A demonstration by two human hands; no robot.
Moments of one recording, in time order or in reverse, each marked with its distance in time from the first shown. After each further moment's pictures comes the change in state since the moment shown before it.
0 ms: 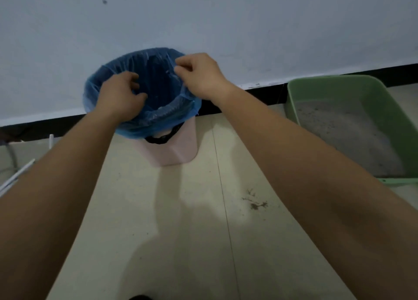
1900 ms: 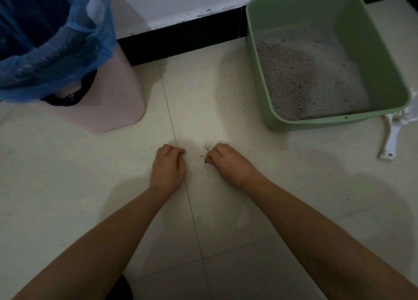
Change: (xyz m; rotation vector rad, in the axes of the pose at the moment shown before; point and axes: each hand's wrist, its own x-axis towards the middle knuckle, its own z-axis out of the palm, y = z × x) left_hand -0.186 0.003 0.289 -0.092 -0.229 0.201; right_hand -0.259 0.272 0.068 -0.345 -0.192 -0.068
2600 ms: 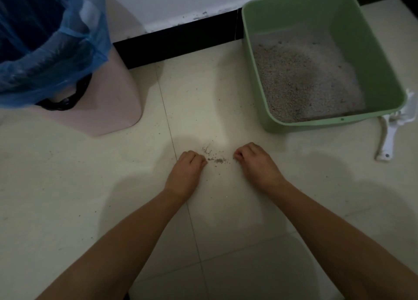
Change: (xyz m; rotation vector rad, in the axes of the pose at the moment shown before) left_hand 0.002 0.020 0.039 0.111 0.008 0.388; right_hand -0.043 0.037 -0.034 -0.067 0.115 0.300
